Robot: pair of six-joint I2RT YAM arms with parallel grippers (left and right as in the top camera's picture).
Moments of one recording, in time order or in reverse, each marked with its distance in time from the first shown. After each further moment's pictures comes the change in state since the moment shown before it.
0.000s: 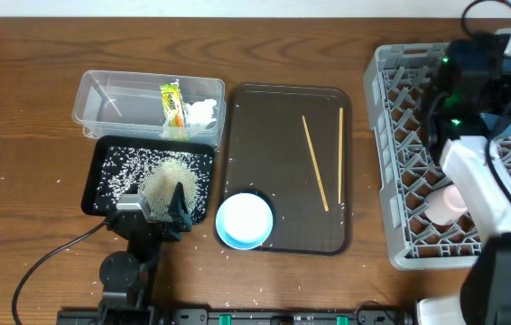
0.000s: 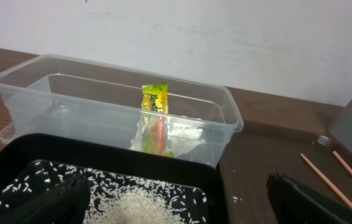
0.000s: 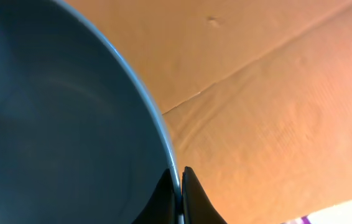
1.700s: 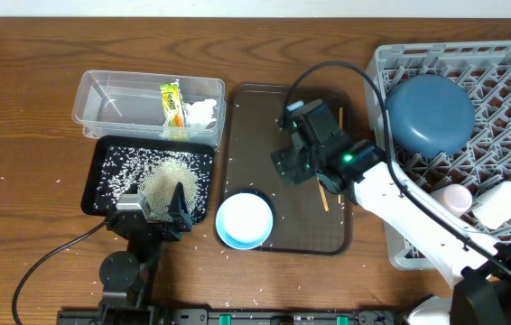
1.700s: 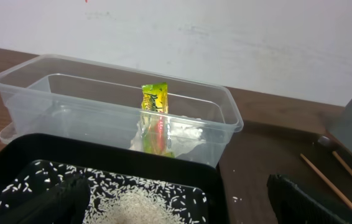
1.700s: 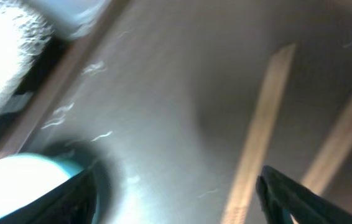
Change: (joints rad) left arm 0.000 0.000 0.000 0.000 0.000 0.000; right arm 0.594 -0.051 0.002 -0.772 -1.423 0.847
